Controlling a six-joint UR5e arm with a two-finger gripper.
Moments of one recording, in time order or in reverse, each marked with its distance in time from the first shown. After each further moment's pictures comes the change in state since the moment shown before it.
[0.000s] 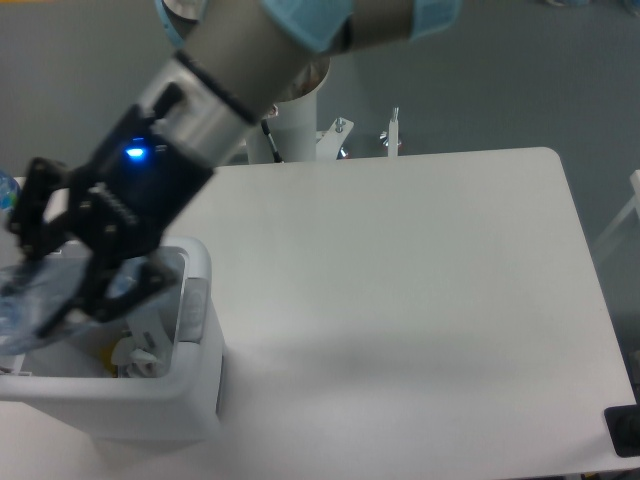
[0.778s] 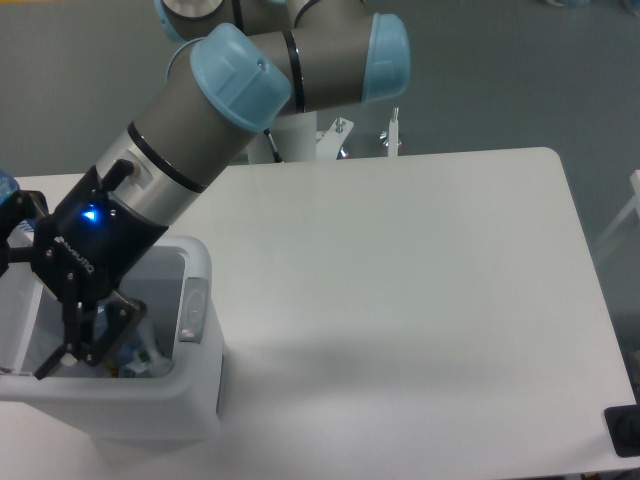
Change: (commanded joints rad) arm 0.067 -0.006 -0.098 0.064 0.014 0.008
